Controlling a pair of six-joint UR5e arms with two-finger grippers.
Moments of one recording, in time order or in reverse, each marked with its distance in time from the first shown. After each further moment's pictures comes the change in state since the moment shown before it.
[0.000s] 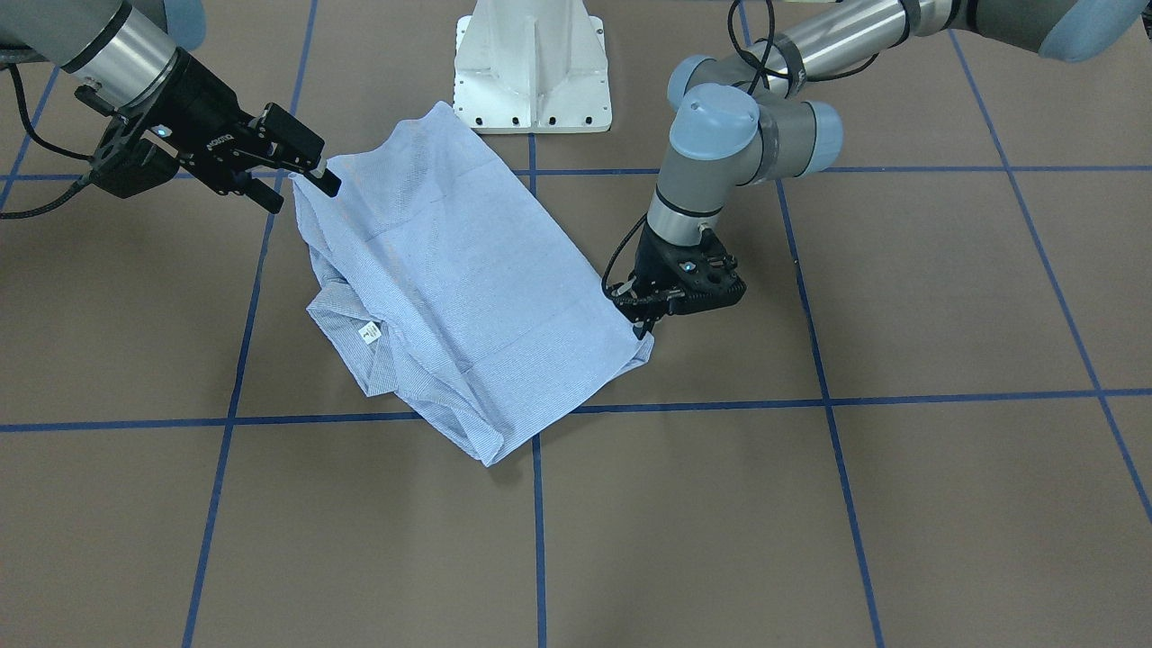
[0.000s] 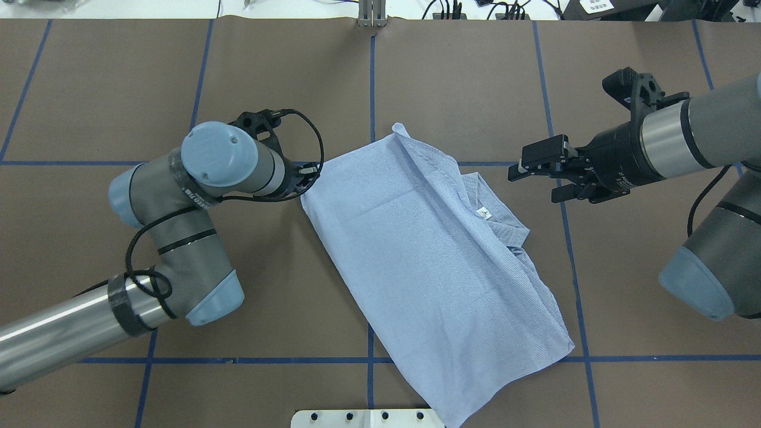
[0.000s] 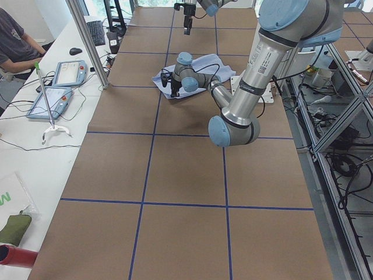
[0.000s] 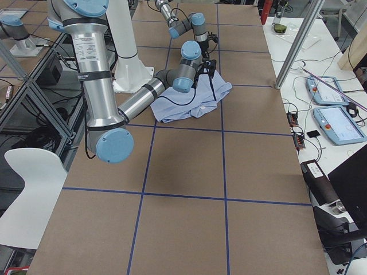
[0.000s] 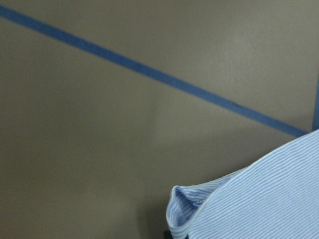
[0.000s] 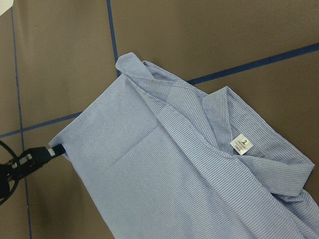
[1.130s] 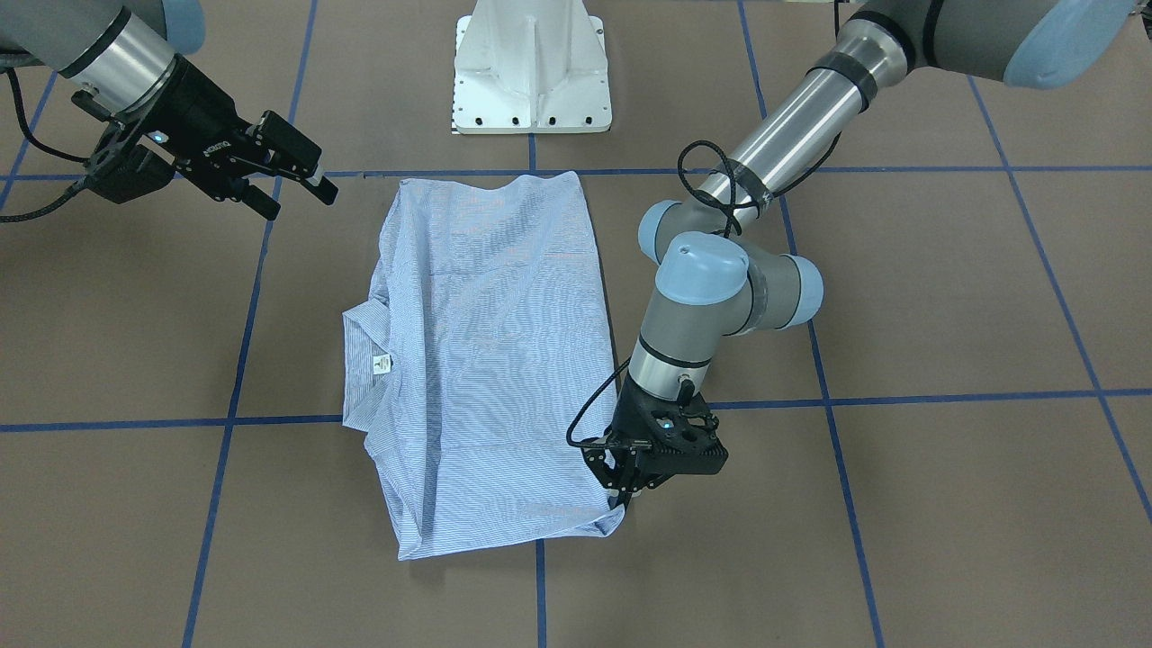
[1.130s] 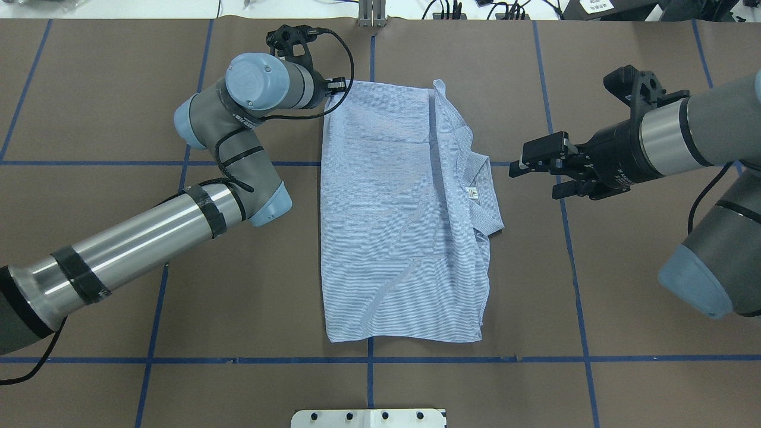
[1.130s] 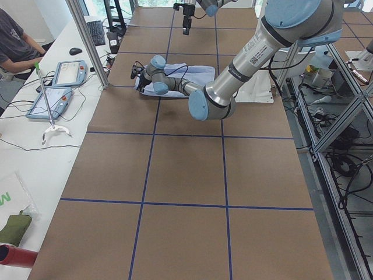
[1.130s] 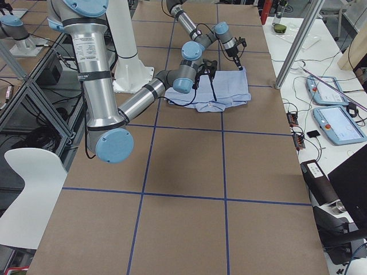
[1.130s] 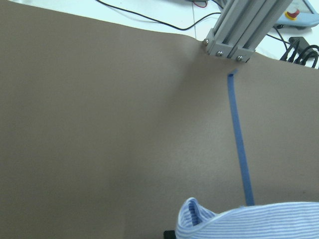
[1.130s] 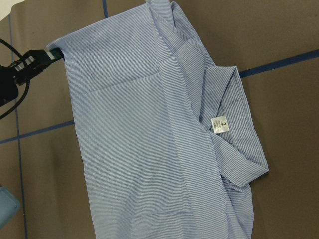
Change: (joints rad) left arm -0.115 -0.311 0.605 -0.502 0.131 0.249; right arm 0.001 0.002 -0.009 0.000 -0.019 0.000
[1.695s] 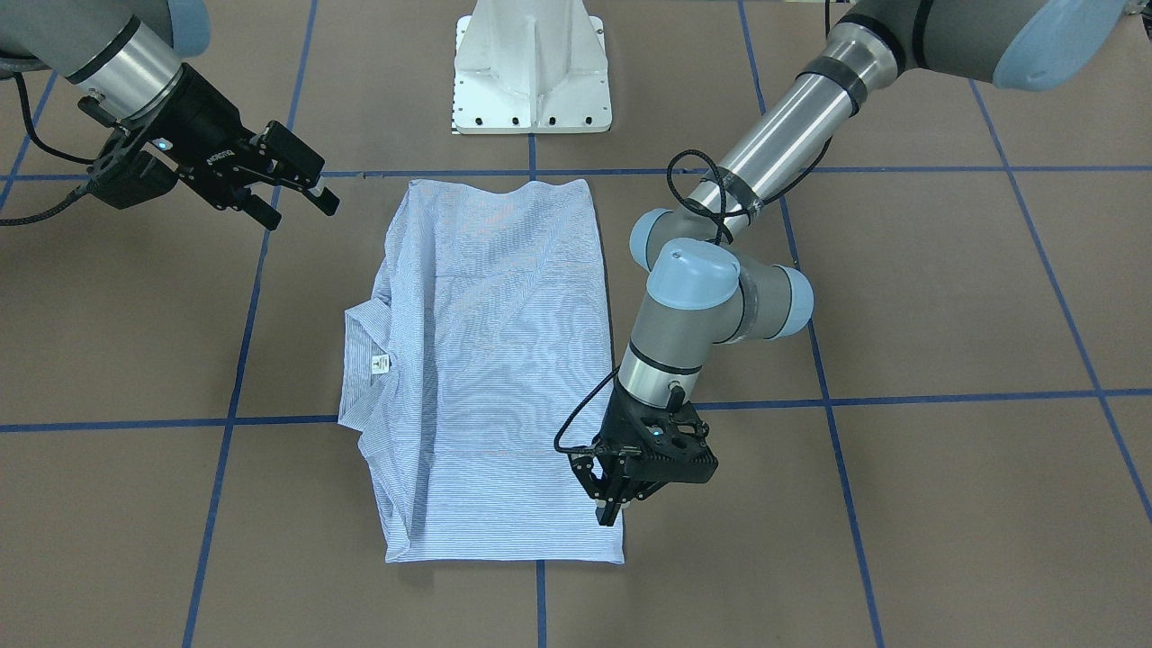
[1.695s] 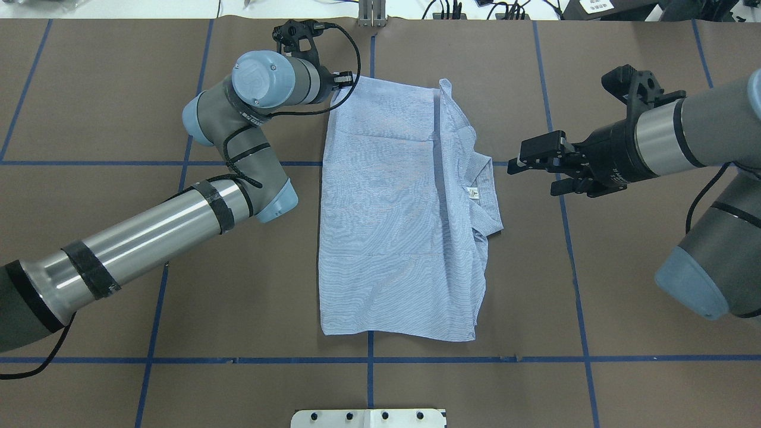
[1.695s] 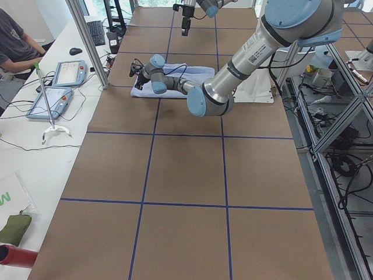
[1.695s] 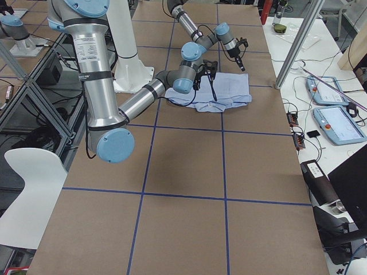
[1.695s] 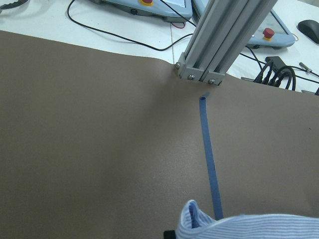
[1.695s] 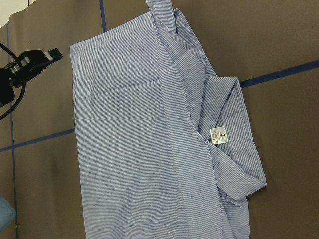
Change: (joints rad) left arm -0.001 -0.020 0.032 -0.042 0.013 -0.003; right arm -0.020 0.002 -0.007 0.001 -0.060 -0.001
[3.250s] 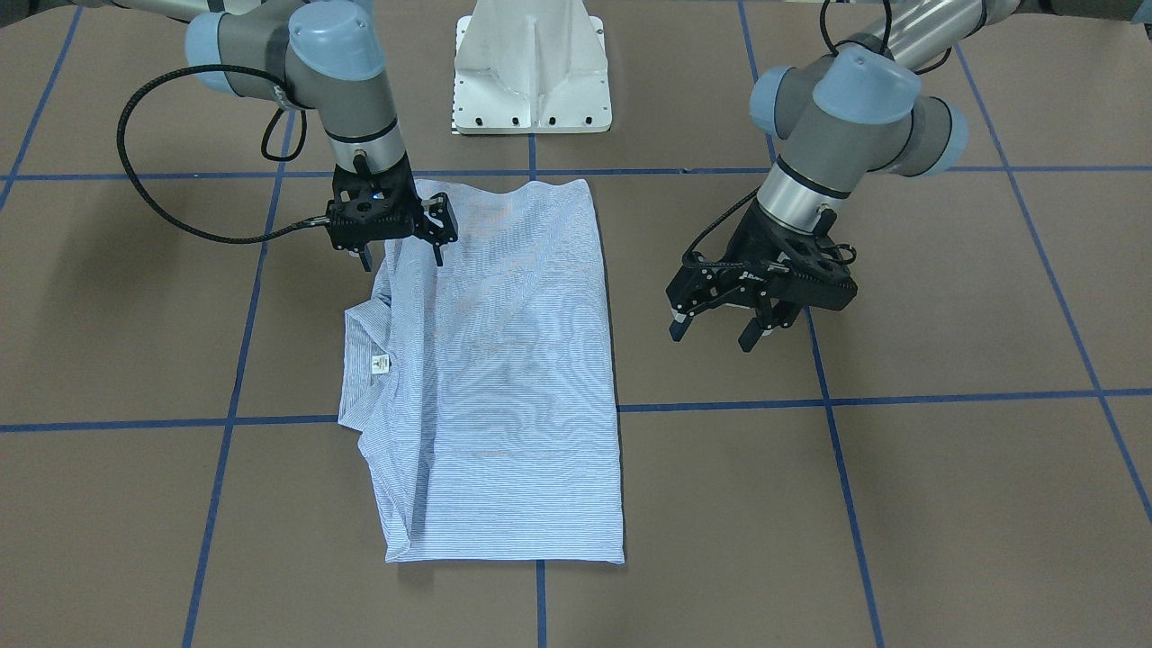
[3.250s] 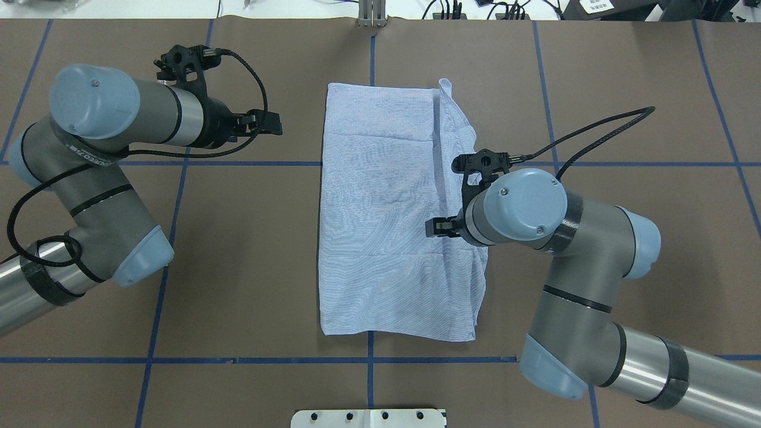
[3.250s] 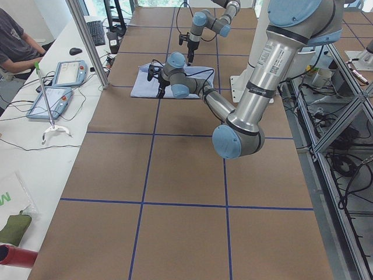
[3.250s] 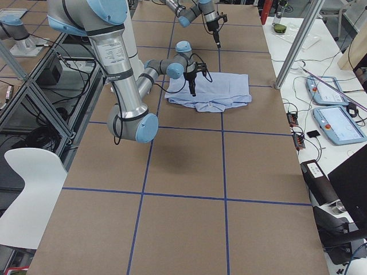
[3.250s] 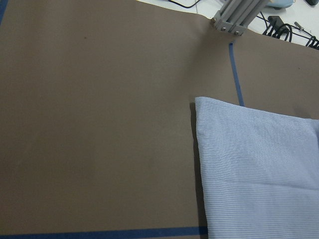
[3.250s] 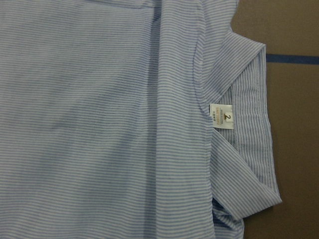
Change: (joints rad) left arm -0.033 0.498 -0.819 0.354 -0.242 0.005; right arm -0.351 0.261 -0.159 -0.509 -0.493 -0.287
